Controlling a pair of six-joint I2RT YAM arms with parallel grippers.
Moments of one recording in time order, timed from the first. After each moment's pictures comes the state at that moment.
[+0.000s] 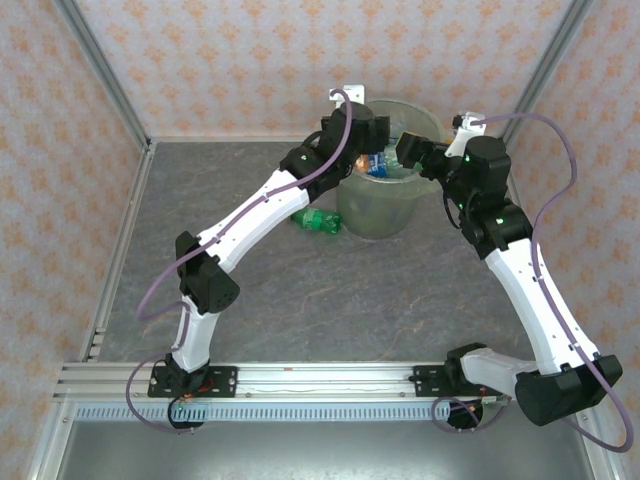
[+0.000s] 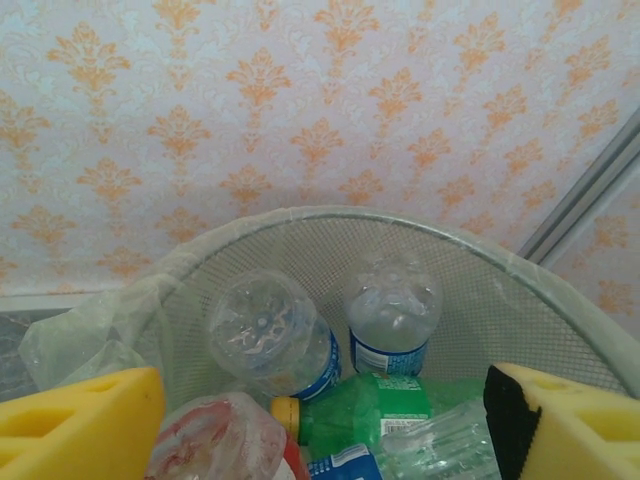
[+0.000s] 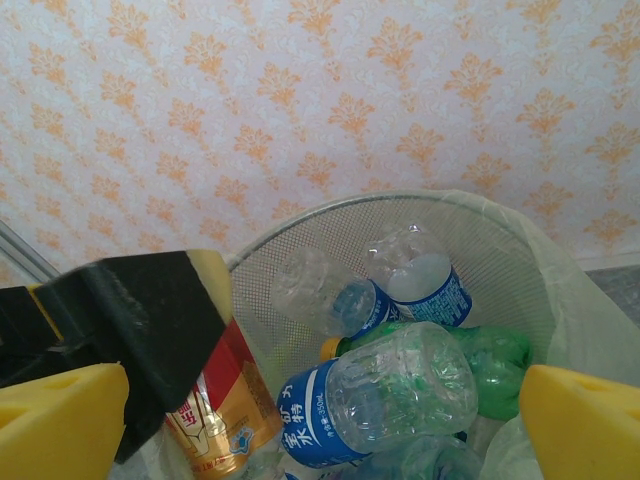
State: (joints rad) left arm -0.73 2.05 2.22 -0.50 -0.47 -0.41; right arm 0.28 1.14 1.28 -0.33 0.02 0.37
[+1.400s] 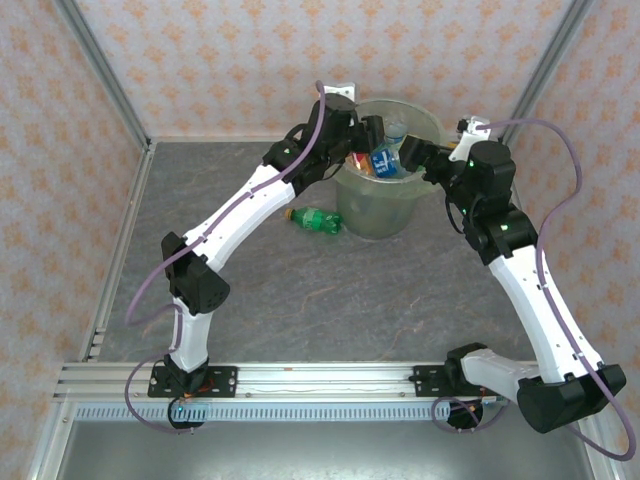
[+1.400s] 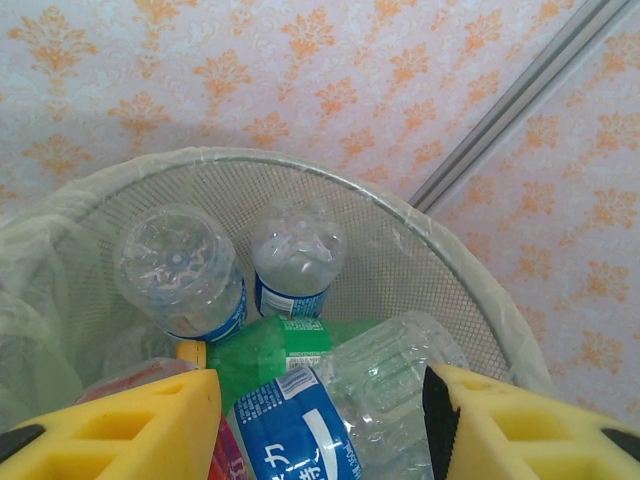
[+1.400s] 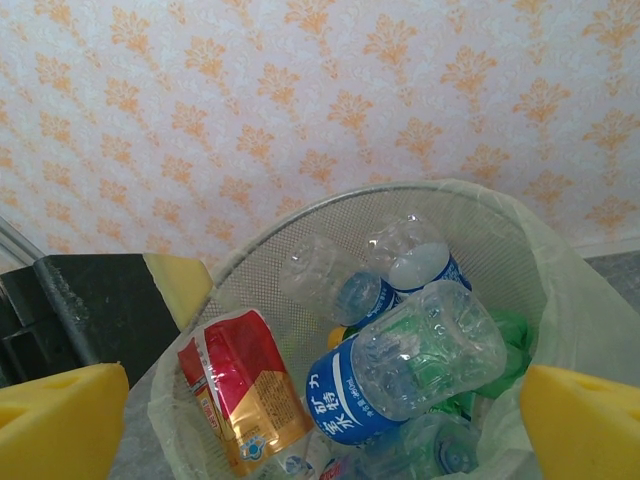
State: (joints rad) left arm -0.67 2.00 2.18 -0.53 -0.16 -0.55; right arm 0.28 1.10 1.27 -0.35 0.01 0.41
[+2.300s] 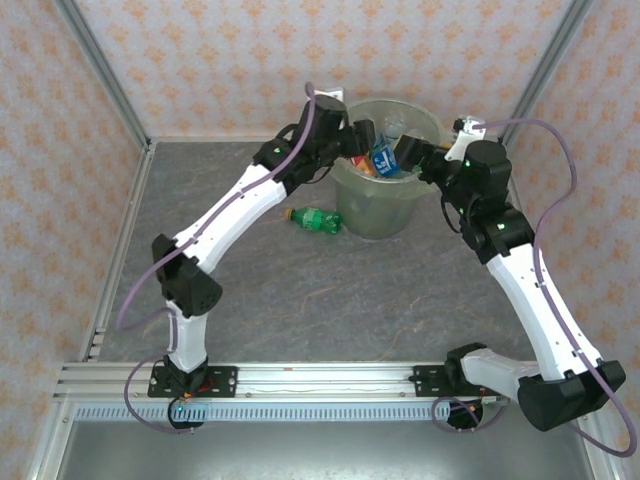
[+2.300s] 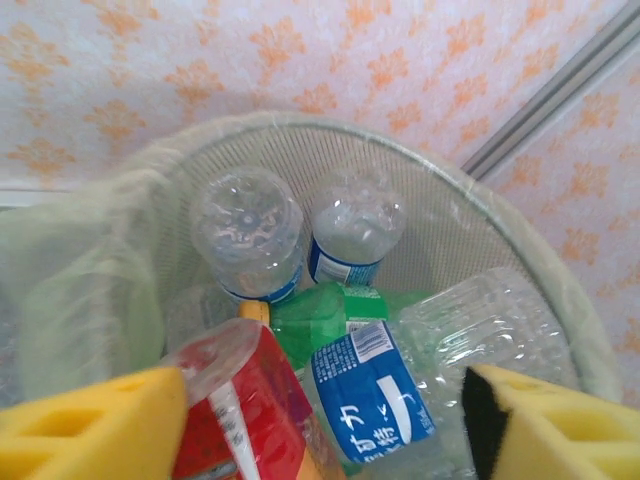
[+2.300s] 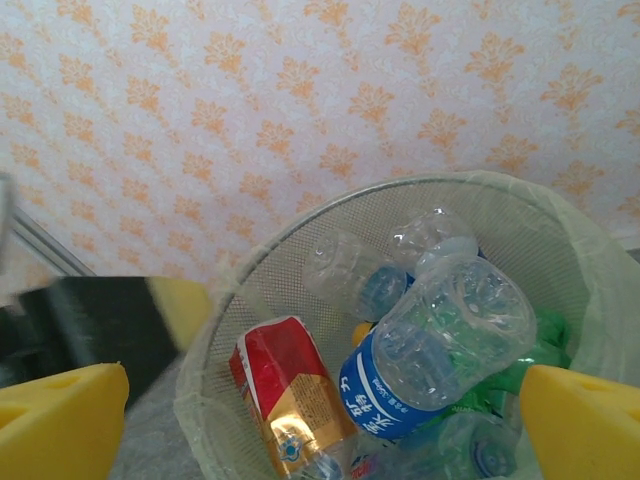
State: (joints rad) left arm -0.64 1.91 2.10 -0.60 -0.18 -0.58; right arm 0.31 1.12 1.27 -0.33 0.00 0.44
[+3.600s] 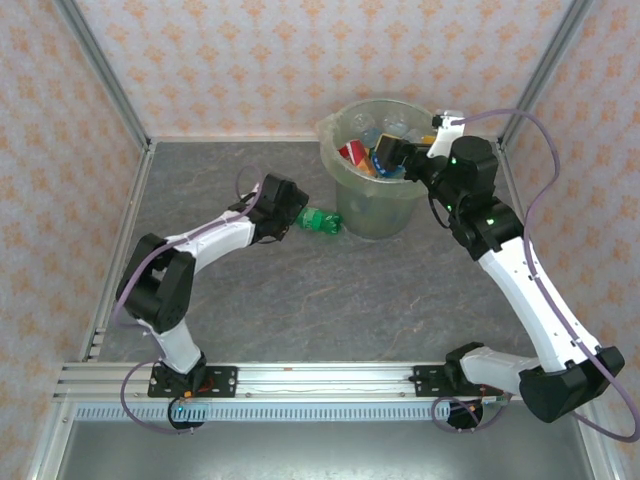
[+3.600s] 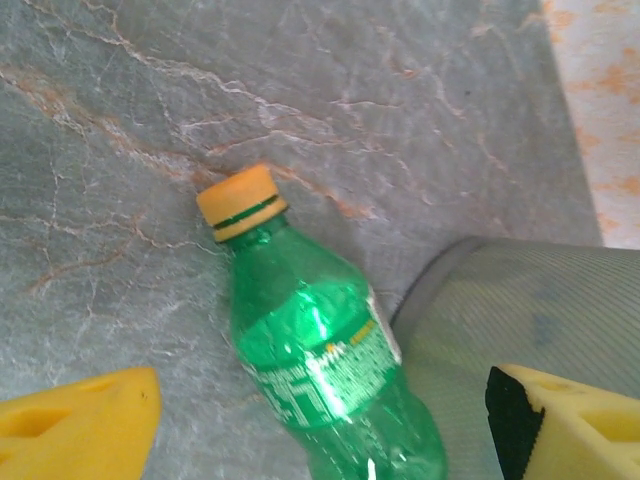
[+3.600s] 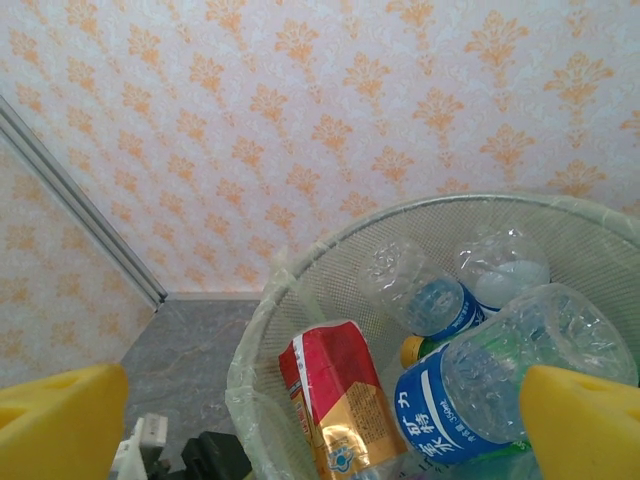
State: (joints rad) left arm -0.44 1.75 1.16 -0.25 -0.10 -1.36; right arm 0.39 1.15 1.31 -0.30 0.00 0.35
